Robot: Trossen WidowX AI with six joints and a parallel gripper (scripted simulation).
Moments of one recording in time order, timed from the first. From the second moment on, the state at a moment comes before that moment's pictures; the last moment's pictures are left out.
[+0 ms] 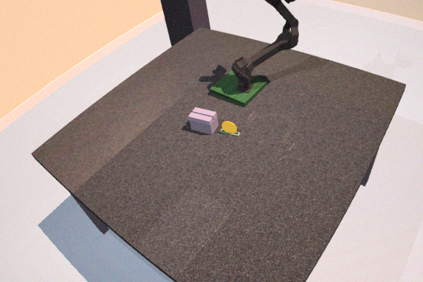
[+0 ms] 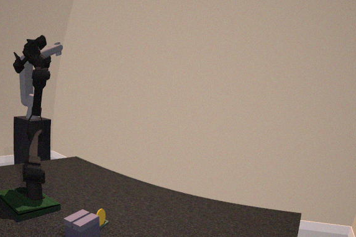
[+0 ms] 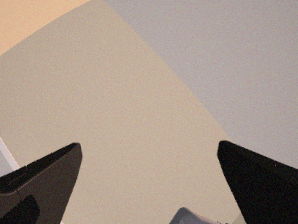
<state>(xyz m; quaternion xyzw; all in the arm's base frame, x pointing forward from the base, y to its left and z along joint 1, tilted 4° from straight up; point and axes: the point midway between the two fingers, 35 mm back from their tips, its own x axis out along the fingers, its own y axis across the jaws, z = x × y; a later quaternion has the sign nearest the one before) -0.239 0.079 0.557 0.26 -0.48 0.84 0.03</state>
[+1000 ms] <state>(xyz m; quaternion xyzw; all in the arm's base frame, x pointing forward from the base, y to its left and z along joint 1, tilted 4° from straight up) 0.067 -0.113 0.642 0.68 -0.58 0.32 0.31</state>
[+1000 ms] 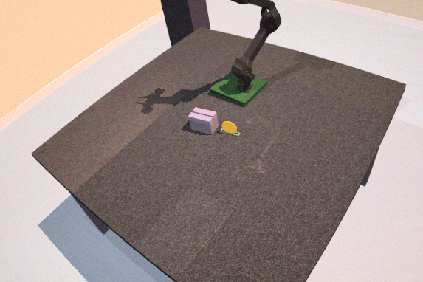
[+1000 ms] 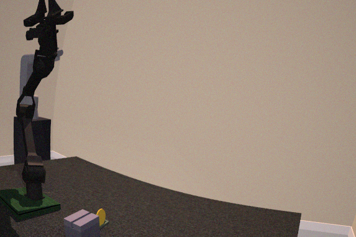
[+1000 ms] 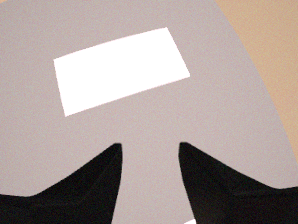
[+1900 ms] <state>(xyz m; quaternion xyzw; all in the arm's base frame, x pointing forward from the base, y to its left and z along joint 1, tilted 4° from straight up) 0.367 -0.074 0.351 0.79 -0.01 -0.24 0.56</state>
